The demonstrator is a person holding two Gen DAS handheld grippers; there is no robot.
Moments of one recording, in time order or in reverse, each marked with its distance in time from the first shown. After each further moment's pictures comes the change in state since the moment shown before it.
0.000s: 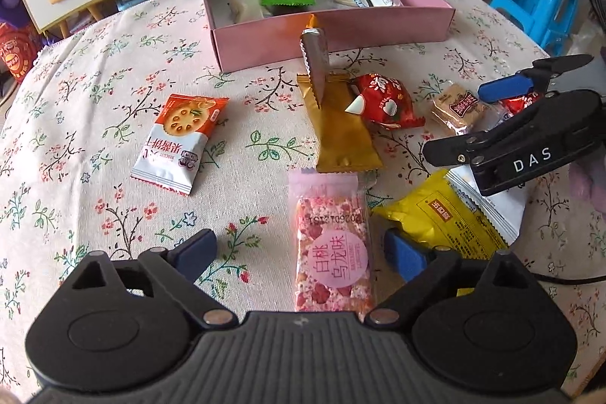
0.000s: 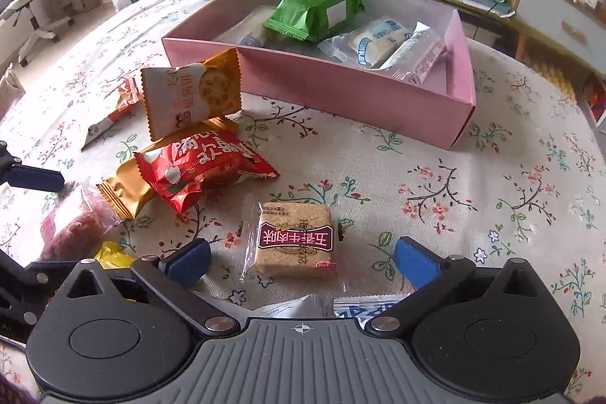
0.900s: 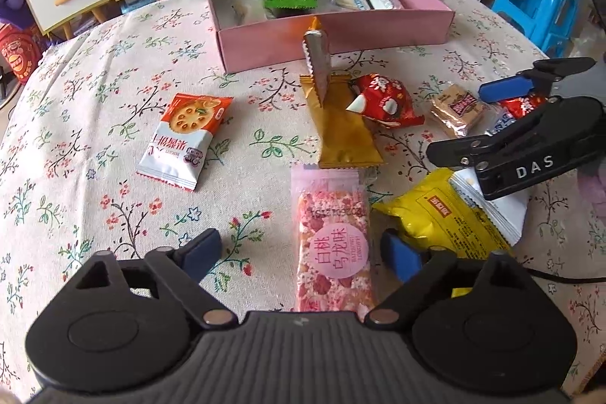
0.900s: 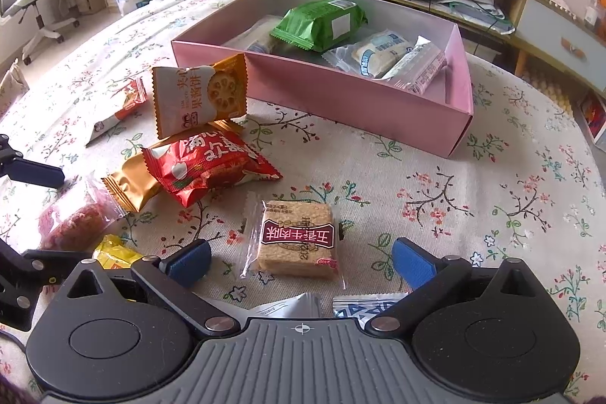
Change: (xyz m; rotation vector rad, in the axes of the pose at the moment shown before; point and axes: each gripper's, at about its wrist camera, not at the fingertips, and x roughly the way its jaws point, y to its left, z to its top) left arm -0.007 -0.002 -0.003 0.001 -0.012 0.005; right arm -0.006 0.004 -0.006 -0.036 -0.042 -0.008
